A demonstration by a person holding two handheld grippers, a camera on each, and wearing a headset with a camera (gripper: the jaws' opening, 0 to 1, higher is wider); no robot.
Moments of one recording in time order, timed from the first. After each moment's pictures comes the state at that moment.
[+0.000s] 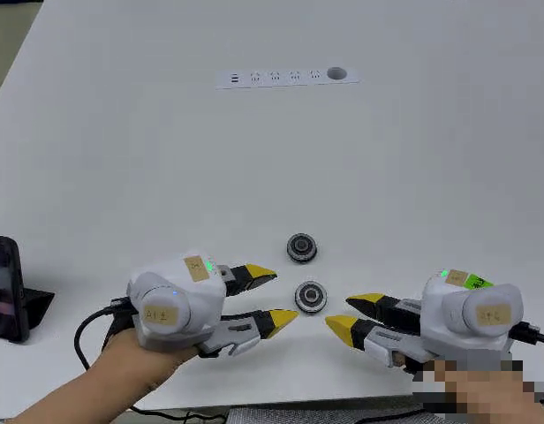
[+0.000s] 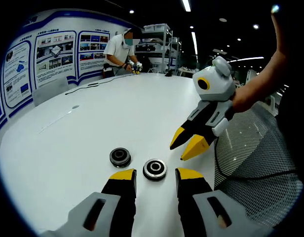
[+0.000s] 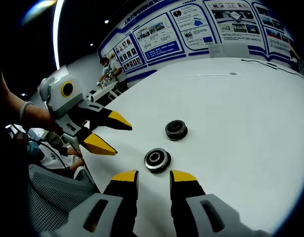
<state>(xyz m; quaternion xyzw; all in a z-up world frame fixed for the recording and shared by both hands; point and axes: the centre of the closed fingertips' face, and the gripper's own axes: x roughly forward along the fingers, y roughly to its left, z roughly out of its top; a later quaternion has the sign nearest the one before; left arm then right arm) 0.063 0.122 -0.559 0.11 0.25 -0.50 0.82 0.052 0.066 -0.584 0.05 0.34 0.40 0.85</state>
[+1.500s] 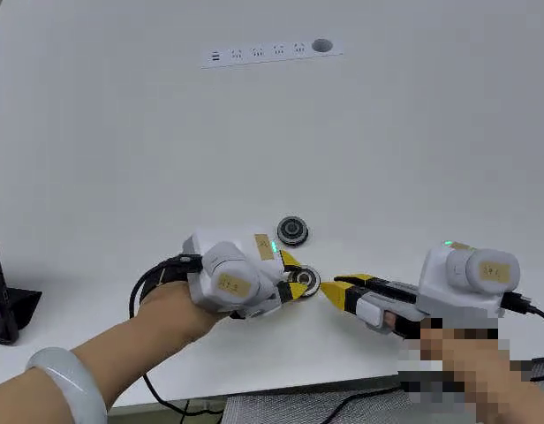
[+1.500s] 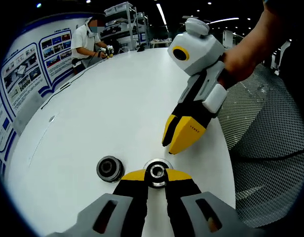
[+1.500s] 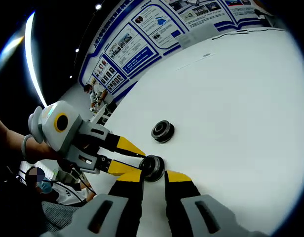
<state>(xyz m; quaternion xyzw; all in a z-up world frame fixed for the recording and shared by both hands) 0.078 0.088 -0.598 0.27 0.28 -0.56 0.73 0.072 0.062 -0.596 0.21 0.37 0.33 0.84</state>
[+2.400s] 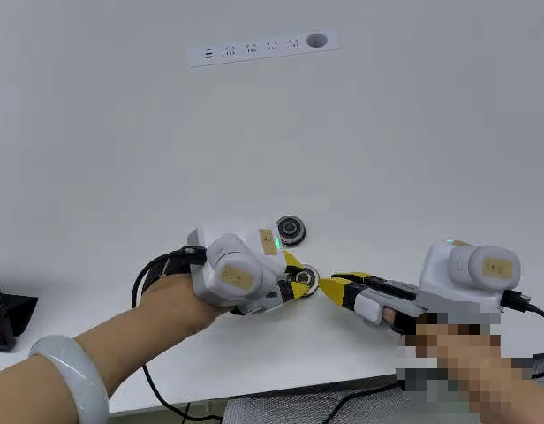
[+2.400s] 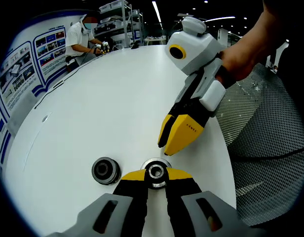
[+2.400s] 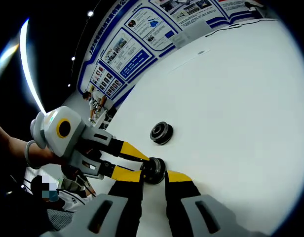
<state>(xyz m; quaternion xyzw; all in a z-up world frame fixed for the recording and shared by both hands) 0.077 0.085 -0.605 0.27 0.29 -0.58 0.71 0.076 0.064 -0.598 0.25 0.37 0.32 0.83</state>
